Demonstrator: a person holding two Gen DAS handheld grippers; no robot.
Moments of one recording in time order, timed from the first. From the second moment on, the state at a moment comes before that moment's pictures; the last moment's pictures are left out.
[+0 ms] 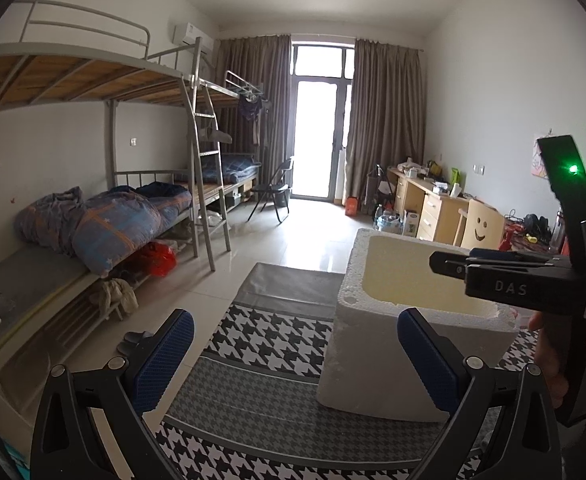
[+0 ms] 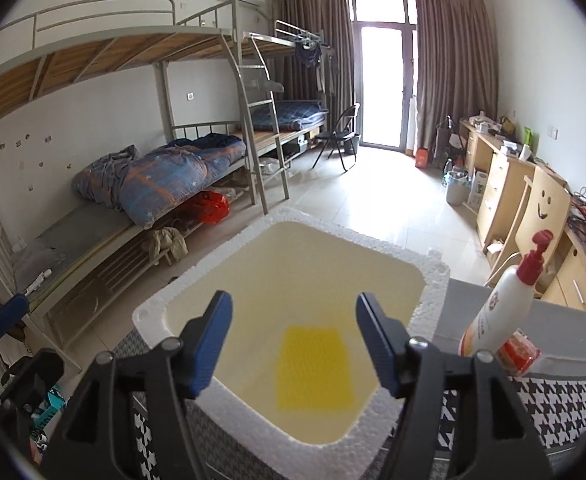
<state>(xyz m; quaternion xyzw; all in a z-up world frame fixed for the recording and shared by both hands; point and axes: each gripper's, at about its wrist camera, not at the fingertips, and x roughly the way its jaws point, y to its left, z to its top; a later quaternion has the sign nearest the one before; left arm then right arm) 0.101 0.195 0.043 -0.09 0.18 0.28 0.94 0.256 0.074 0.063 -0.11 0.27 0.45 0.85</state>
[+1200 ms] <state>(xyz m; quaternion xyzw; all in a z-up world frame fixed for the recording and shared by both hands) 0.087 0.147 0.068 -0.07 0.16 0.22 0.96 0.209 -0.019 0.093 -0.06 0.16 0.43 0.89</state>
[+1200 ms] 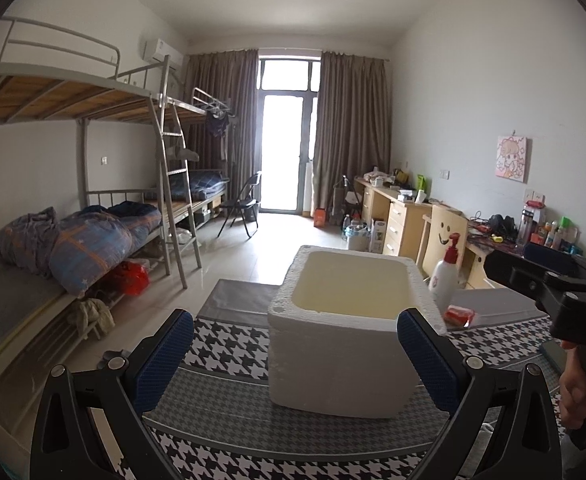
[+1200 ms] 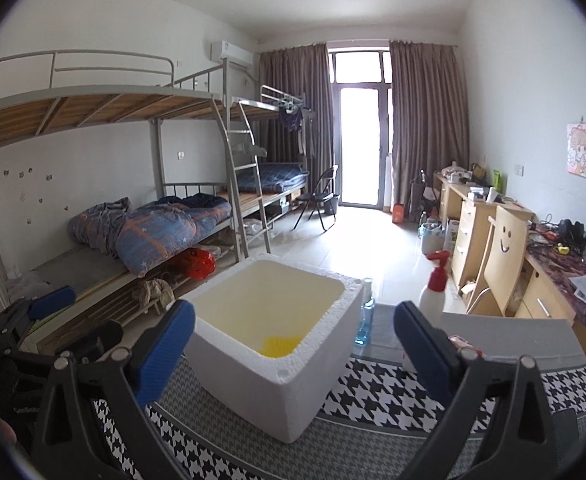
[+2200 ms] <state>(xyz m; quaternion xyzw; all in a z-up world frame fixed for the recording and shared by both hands) 0.055 0.087 0.079 -0.04 0.11 0.15 0.98 0.169 -0.118 0.075 -0.02 0.13 0.34 0.93</state>
